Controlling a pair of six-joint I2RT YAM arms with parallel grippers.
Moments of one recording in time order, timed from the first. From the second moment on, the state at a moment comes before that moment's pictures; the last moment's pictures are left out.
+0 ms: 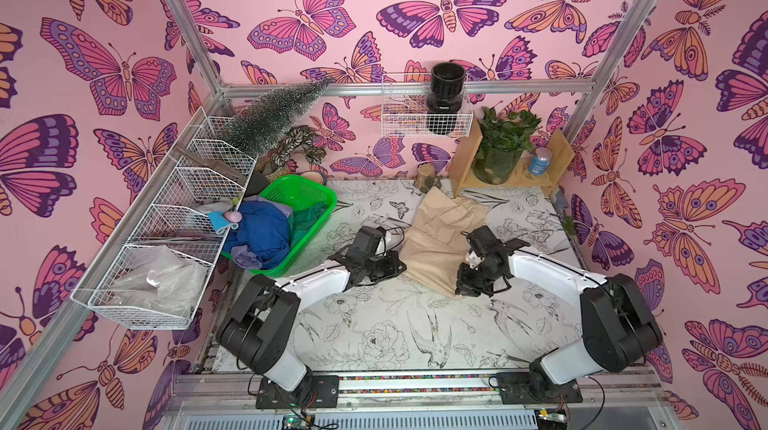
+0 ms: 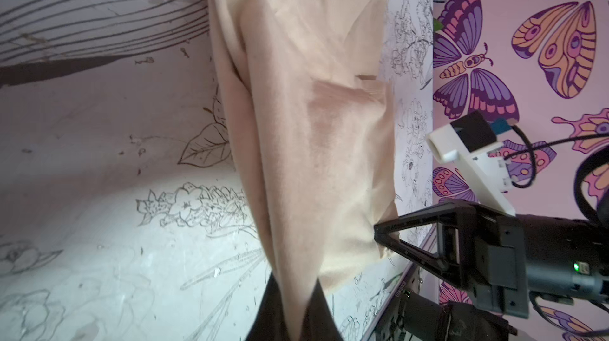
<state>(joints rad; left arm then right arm) -0.56 1.54 0.84 -0.10 0.45 -0.76 0.50 1.52 0.92 -0.78 -0.37 0.70</state>
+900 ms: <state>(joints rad) -0.60 1.29 0.84 -0.51 0.50 -0.73 0.61 1.30 0.87 -0.99 -0.54 0.66</state>
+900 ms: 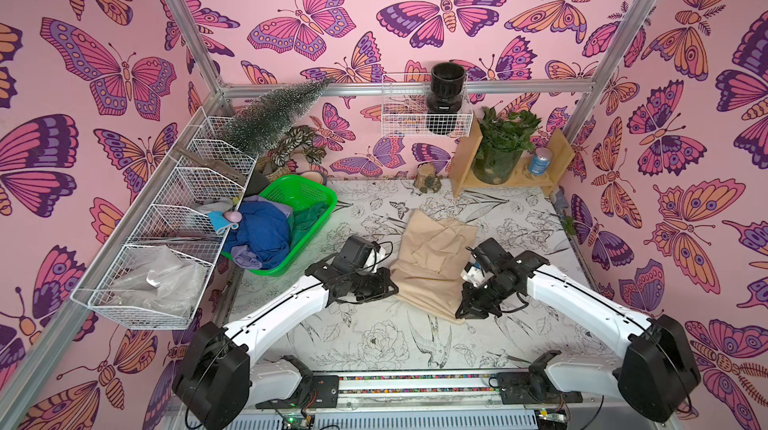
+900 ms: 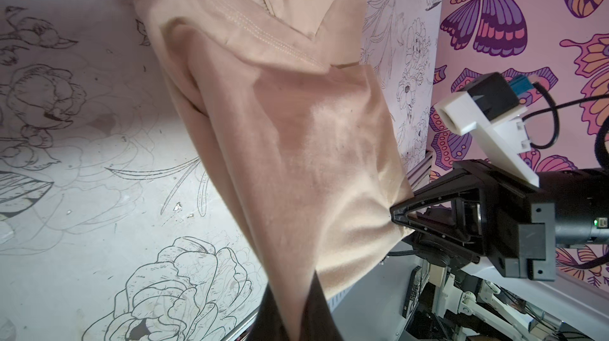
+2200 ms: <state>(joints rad) -0.51 2.08 1.71 -0.58 0.47 -0.58 0.31 1.72 1.38 -1.03 -0.42 0.49</state>
